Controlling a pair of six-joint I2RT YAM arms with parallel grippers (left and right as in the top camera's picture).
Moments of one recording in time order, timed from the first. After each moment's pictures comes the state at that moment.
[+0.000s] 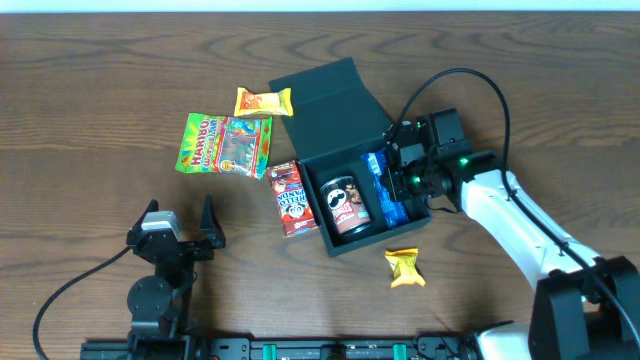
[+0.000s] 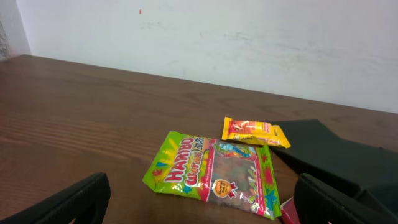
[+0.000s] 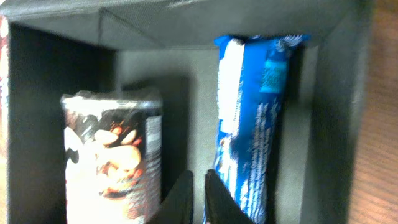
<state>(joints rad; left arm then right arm) -0.06 0.01 0.02 -0.11 -0.06 -0.16 0.28 1.56 0.94 -0.55 -0.36 0.05</state>
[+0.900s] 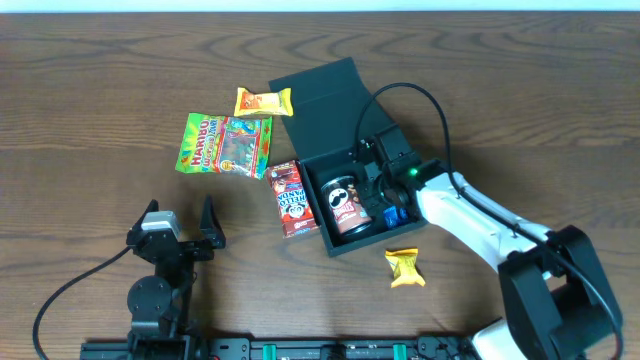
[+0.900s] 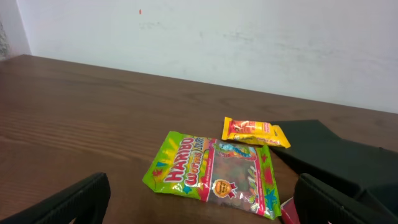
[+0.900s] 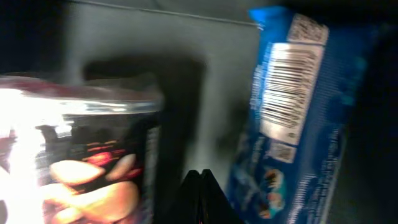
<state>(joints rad) -0.06 0.01 0.02 -0.11 -0.06 -0.16 0.49 1.68 0.94 -0.48 -0.05 0.06</state>
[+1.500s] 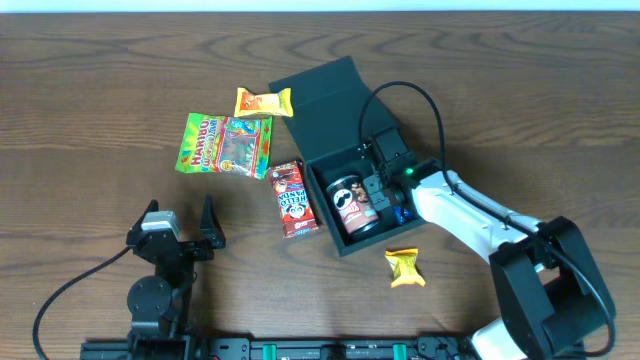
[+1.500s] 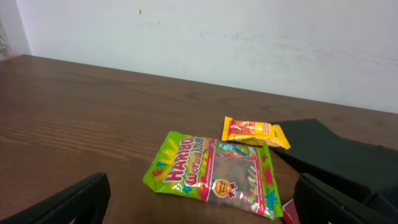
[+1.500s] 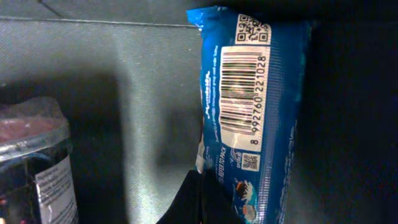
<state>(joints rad) -0.06 0.01 0.02 -0.11 -0.06 -0.16 0.49 1.71 0.94 -0.45 0.19 0.08</state>
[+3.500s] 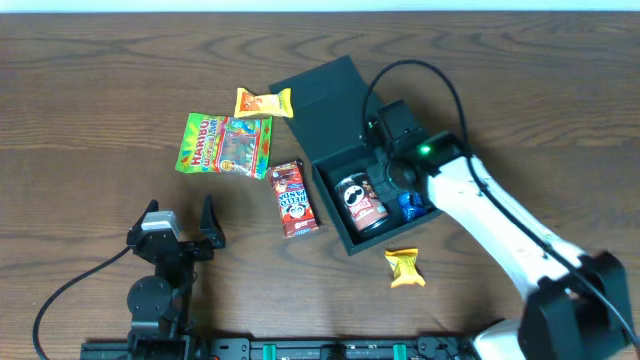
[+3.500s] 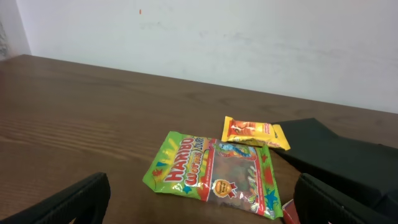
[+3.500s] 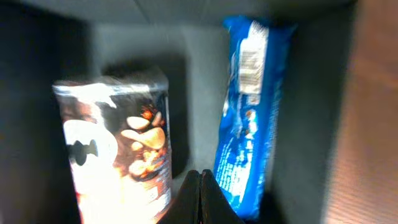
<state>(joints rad) -0.06 0.01 0.02 -0.11 -0.06 -0.16 0.49 1.63 1.16 -0.85 0.09 0.06</state>
